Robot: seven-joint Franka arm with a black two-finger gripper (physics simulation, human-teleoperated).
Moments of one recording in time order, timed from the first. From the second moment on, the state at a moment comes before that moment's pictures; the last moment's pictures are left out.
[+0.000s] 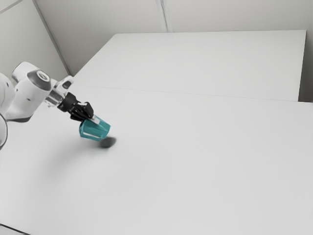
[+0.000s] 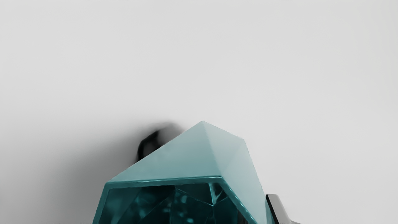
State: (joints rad) arm -0.05 0.21 0.46 -1.97 -0.74 1.97 0.69
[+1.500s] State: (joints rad) arm -0.08 0.32 0.21 -1.88 0.02 2.21 0.02
